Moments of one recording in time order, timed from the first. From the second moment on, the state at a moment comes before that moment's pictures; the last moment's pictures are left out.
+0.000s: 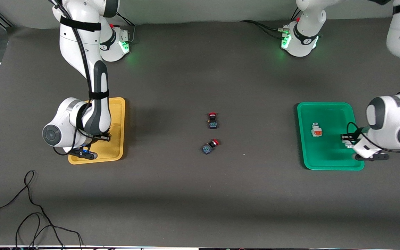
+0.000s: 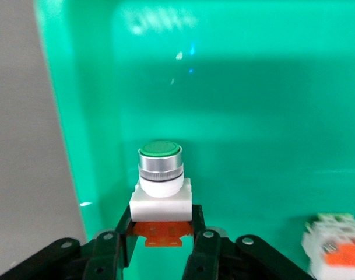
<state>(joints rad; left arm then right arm) 0.28 0.55 -0.08 -1.93 0.22 2.21 0.04 0.92 0.75 -0.94 -1.98 0.68 2.02 -0.14</state>
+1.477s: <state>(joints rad) 0.27 0.11 -0.16 -1.61 0.07 1.45 0.19 1.36 0.54 -1.77 -1.86 0.58 1.67 -0.21</state>
